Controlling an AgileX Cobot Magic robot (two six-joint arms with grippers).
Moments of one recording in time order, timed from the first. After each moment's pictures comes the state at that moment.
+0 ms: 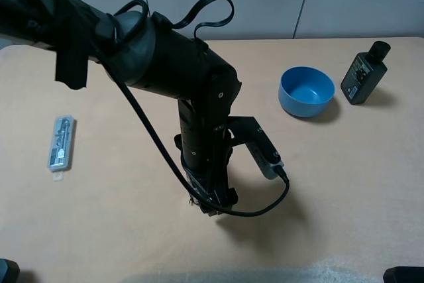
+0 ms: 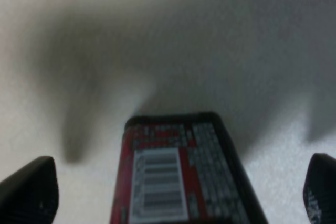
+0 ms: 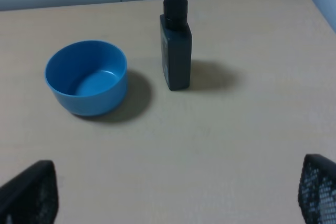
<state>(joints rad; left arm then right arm) -0.99 2.07 -1.21 -0.03 0.69 0.23 -0.02 -0.01 -0.49 0.02 1.03 0.05</state>
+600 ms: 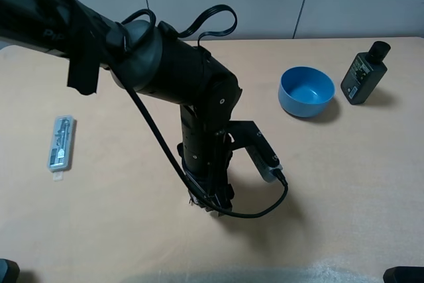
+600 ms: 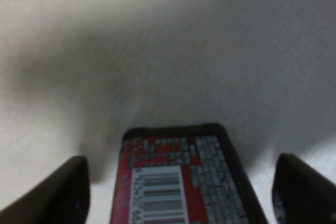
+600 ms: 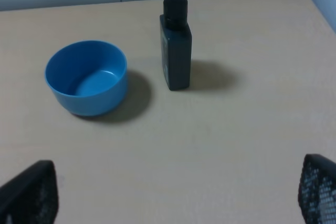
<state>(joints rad) -0.99 2.09 -1.21 -0.03 0.68 0.23 -0.02 -0.01 -0.49 0.02 1.03 0.05</state>
